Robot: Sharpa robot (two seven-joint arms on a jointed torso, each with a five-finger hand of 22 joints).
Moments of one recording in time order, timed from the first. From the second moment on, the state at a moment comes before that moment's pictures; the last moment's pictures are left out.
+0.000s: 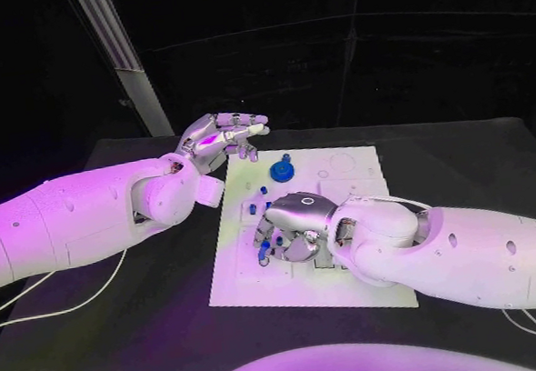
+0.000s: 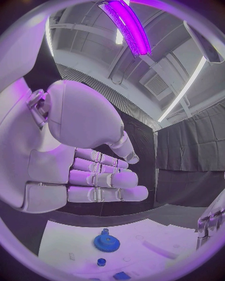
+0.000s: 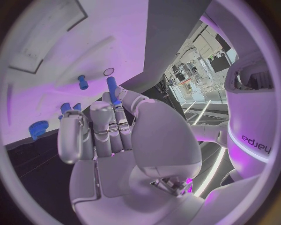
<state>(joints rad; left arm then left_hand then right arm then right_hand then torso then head) 1.28 -0.83 -0.23 1.40 0.11 -0.04 0.49 1.32 -0.09 0.43 -0.06 0.05 1.00 0.19 0.15 0.07 1.07 0.11 0.25 0.07 1.21 0.03 1.02 0.46 0.18 1.15 0.12 0.71 0.65 1.08 -0.51 -0.11 1.59 -1.62 -0.23 -0.06 1.38 -0.08 0.54 -0.02 0.08 1.09 0.15 0.10 0.09 1.15 0.08 0.21 0.07 1.46 0.00 0.98 0.85 0.08 1.44 0.10 1.40 1.31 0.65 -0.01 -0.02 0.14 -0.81</state>
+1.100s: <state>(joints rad) 1.28 -0.83 -0.23 1.40 0.11 -0.04 0.49 1.32 -0.09 0.43 -0.06 0.05 1.00 0.19 0.15 0.07 1.07 0.11 0.25 0.07 1.21 0.03 1.02 0.46 0.18 1.15 0.12 0.71 0.65 1.08 -0.49 -0.11 1.58 -1.67 -0.18 -0.08 1.38 -0.08 0.53 -0.03 0.08 1.08 0.15 0.10 0.09 1.15 0.08 0.20 0.07 1.46 0.00 0.99 0.86 0.08 1.44 0.10 1.40 1.31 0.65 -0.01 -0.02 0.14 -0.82</state>
